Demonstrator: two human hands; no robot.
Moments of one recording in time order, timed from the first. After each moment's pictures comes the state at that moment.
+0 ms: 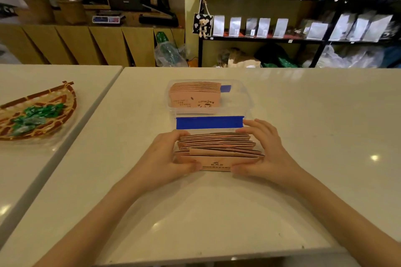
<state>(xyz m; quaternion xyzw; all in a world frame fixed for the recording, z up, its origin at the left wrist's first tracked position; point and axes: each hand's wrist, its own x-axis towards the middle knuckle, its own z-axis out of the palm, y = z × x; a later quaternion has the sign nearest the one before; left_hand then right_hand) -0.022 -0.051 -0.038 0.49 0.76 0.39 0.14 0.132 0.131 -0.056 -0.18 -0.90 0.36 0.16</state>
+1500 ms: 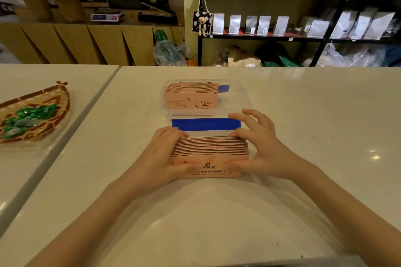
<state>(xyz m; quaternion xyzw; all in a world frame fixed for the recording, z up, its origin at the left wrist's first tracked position) -0.032 -0.044 -0.044 0.52 0.78 0.34 0.11 0.117 0.140 -0.033 -0.11 -0.96 0.21 0.11</state>
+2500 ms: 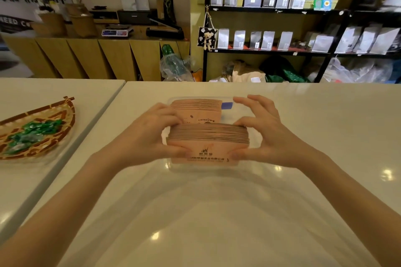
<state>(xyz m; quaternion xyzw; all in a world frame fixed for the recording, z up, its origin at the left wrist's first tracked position) -0.072 -0.029 0.021 0.60 0.77 0.23 0.02 0.092 0.165 0.008 -0.07 -0.96 0.20 0.16</state>
